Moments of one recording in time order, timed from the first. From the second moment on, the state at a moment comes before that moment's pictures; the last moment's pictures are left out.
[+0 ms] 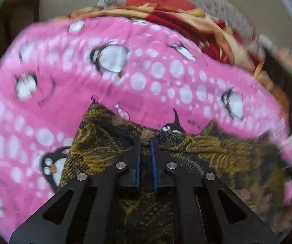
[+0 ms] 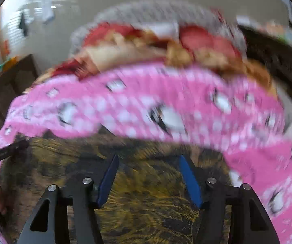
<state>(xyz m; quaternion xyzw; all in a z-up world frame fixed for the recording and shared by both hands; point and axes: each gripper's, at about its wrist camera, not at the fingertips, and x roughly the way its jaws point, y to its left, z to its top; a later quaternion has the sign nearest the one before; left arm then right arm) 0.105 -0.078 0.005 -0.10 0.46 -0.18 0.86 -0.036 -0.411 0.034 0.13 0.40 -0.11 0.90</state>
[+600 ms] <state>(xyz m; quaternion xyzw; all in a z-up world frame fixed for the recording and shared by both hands) 0.067 -0.105 0.049 -0.07 0.40 -0.23 0.88 -0.024 -0.382 0.063 0.04 0.41 -0.12 0.90</state>
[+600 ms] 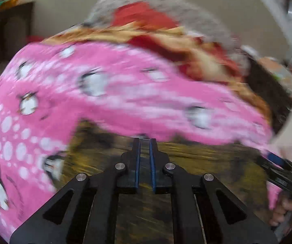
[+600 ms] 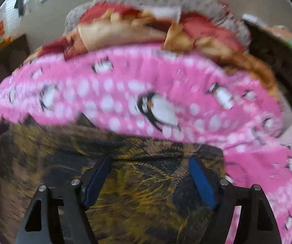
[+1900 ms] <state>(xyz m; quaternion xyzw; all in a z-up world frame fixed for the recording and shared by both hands) 0.043 -0.166 0.002 0.00 0.44 -0.30 0.85 -0.078 -0.342 0.046 0.06 0.42 -0.13 0.90</state>
